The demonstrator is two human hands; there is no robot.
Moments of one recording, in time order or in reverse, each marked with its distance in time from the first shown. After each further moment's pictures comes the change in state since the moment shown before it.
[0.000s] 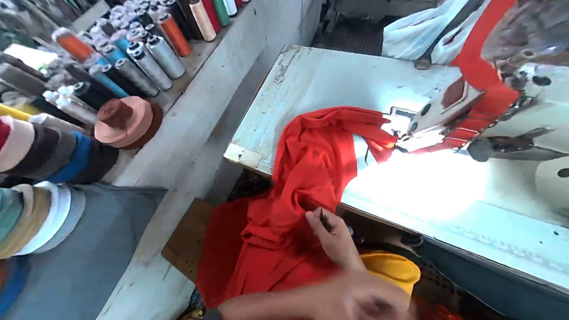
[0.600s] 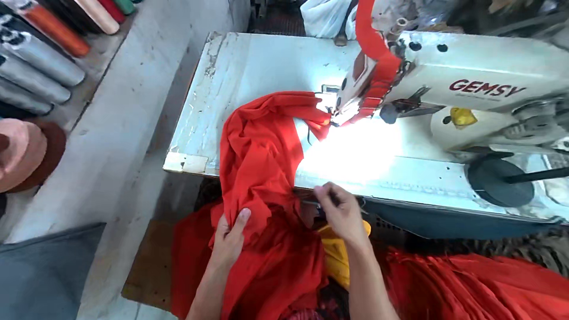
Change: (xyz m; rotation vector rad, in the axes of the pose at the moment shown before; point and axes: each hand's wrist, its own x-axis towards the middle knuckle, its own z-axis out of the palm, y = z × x) left_hand -0.054 0.009 -0.106 0.211 0.854 -0.268; right_hand -0.022 -0.010 -0.081 -0.225 0.379 -0.058
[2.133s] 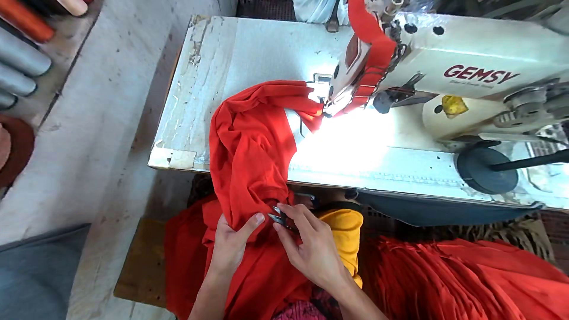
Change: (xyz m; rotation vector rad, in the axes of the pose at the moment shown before) left_hand -0.009 0.016 0.031 -0.099 0.053 -0.091; right_hand -0.055 -0.045 0.040 -0.443 -0.081 -0.231
